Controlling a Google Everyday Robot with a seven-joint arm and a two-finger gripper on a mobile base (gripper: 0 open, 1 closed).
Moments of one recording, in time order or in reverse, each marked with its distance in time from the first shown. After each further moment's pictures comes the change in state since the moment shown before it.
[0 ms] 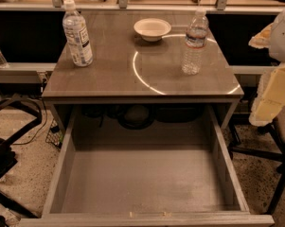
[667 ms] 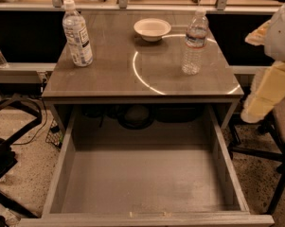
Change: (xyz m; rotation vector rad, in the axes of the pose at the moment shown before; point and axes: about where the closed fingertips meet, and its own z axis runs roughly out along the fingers) arm -0.013 -0.003 0.000 0.027 -0.041 0.006
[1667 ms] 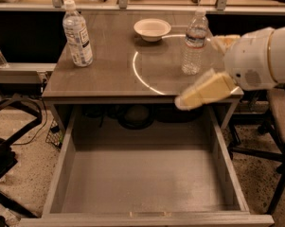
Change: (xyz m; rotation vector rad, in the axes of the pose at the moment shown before) arm -0.093 -0.008 0.040 0.112 -0.624 0.209
